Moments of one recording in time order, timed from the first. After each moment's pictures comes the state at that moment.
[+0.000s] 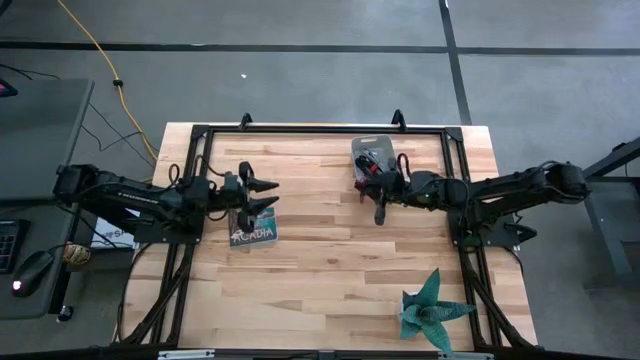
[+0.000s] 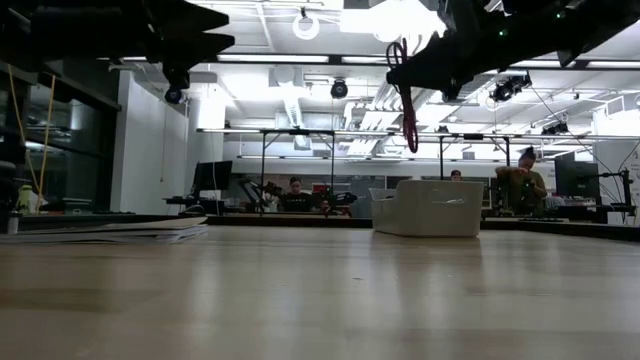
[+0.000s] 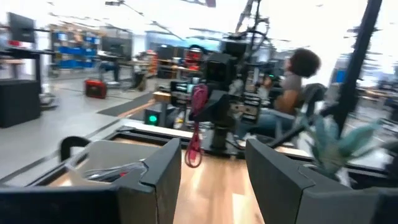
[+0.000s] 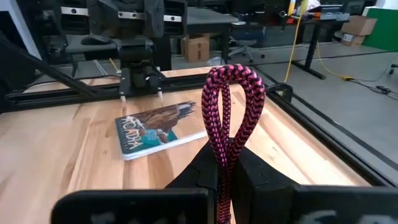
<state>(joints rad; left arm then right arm) 0.10 0.88 0.22 0.79 -0.15 -0.10 -0.03 1.13 0.51 0.45 0.23 0.04</state>
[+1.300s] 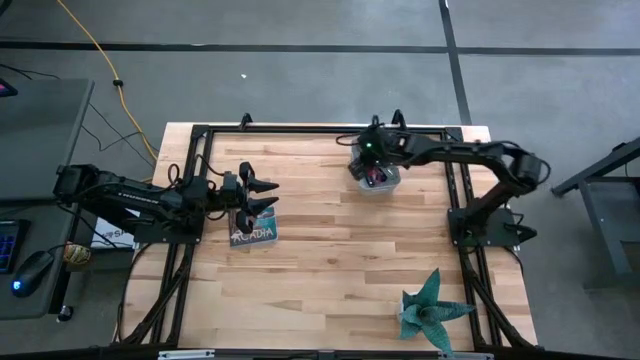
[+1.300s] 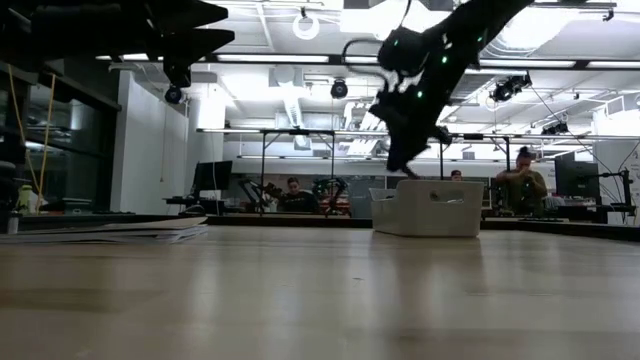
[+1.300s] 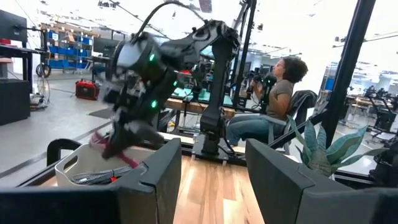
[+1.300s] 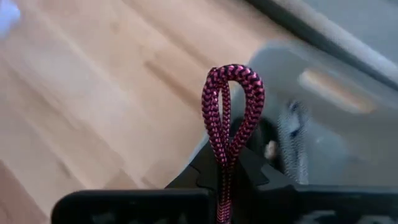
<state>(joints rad) 0.10 0.88 0.22 0.81 -0.13 -0.13 -0.43 1.57 1.07 -0.45 0.20 0.34</state>
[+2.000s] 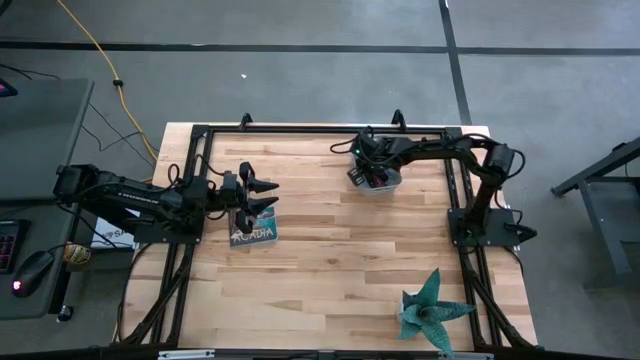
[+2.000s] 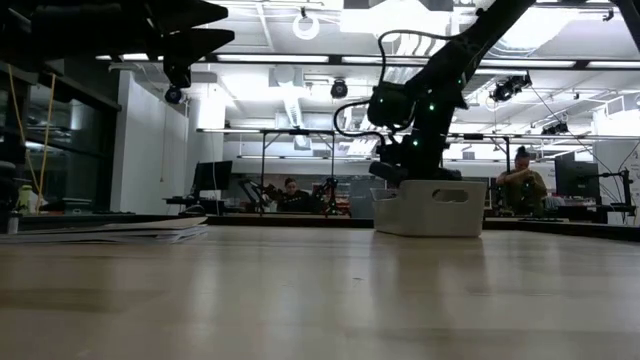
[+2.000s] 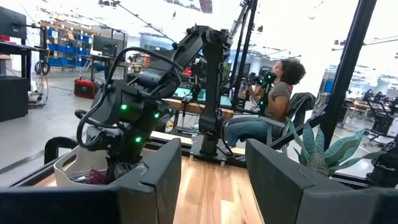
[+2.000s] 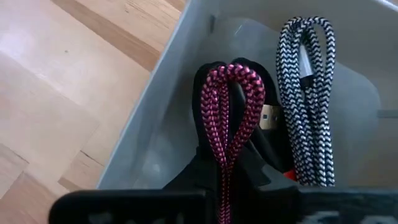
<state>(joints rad) 0.10 0.88 0.22 0.81 -0.13 -0.15 -0.47 1.80 1.07 -0.47 0.19 0.43</state>
